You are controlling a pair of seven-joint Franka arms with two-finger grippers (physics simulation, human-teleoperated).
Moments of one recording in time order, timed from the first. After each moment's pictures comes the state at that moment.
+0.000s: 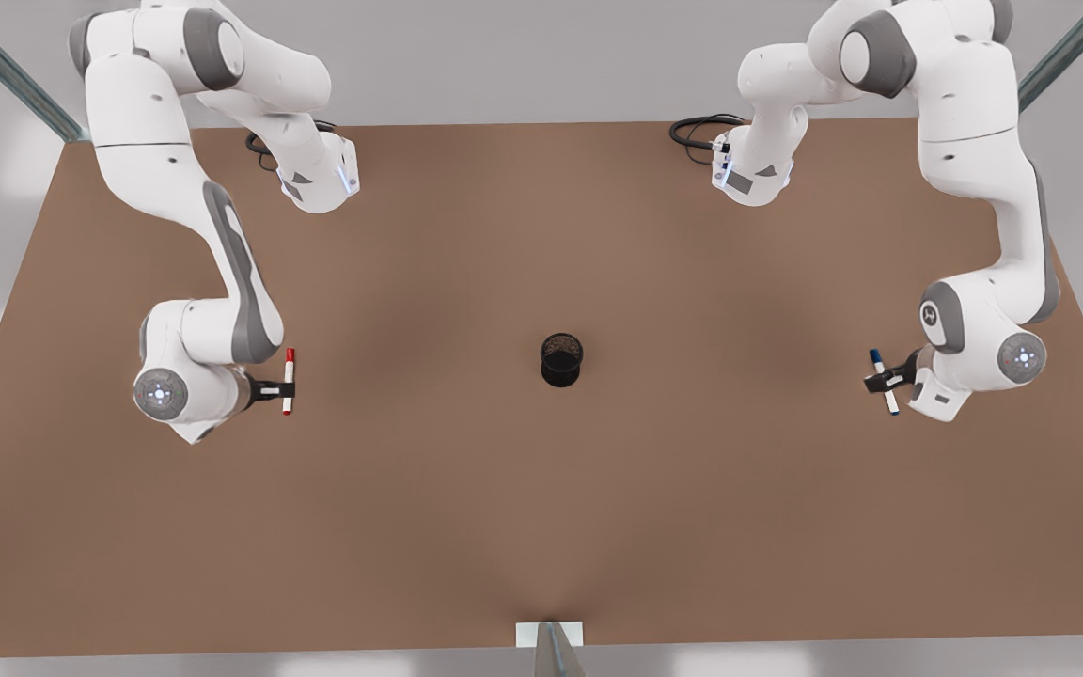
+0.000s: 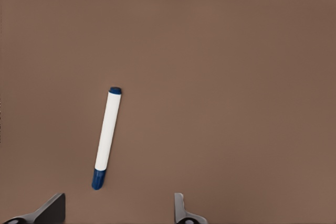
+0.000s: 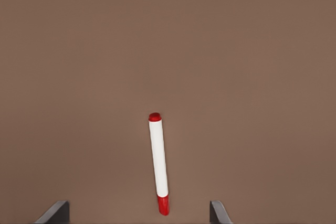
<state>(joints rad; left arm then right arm) 0.03 0.44 0.23 -1.91 -0.01 2.12 -0.11 -0.03 0.44 0.06 -1.85 -0.06 1.98 0.05</state>
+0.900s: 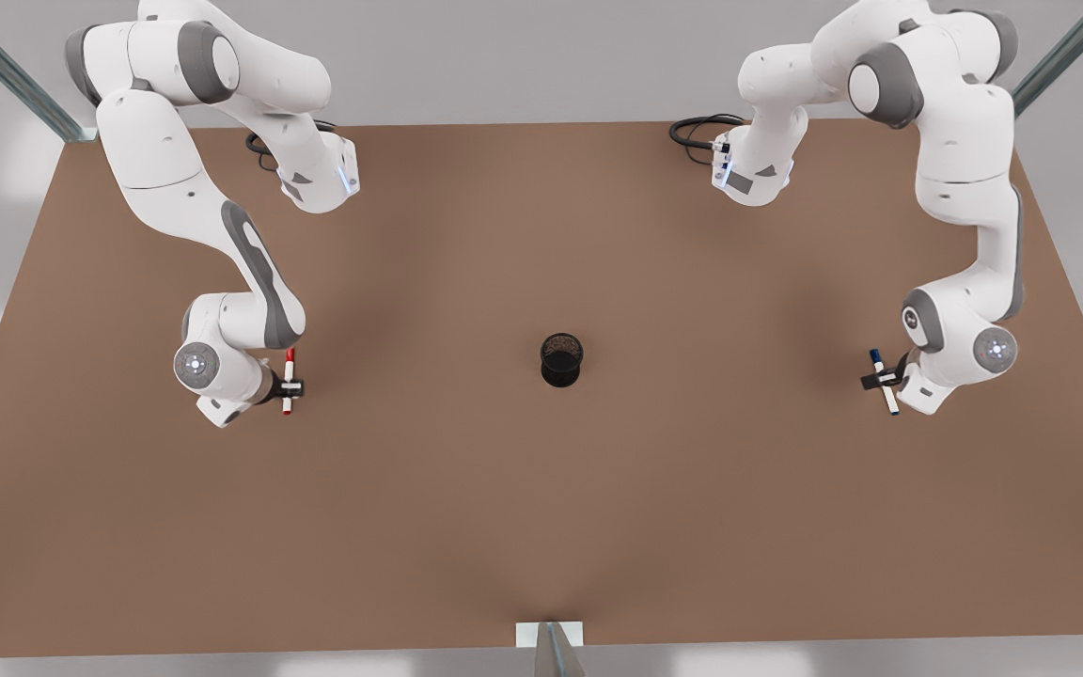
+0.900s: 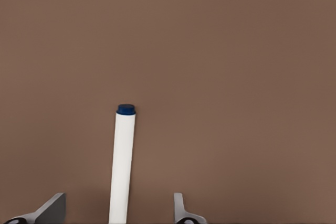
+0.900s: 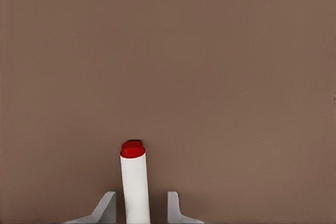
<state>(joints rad) 0.10 0.54 0.23 -2.04 -0.01 2.40 0.11 -0.07 0.48 0.06 -2.14 -0.06 2.45 -0.01</state>
